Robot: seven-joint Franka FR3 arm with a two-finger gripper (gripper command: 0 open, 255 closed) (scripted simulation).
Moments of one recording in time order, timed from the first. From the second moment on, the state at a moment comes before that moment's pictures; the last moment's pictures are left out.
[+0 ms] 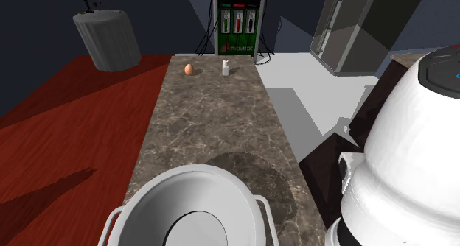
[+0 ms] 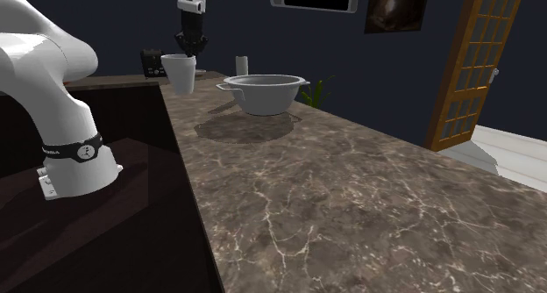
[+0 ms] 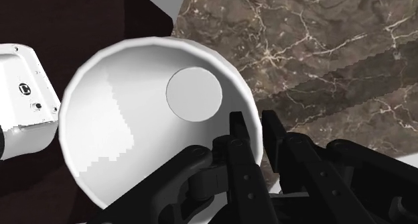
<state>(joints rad) 0.50 -0.54 0.83 -2.29 0.59 1.78 1.21</state>
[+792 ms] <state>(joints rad) 0.48 -0.49 0.91 -2.40 0.61 1.95 1.19</state>
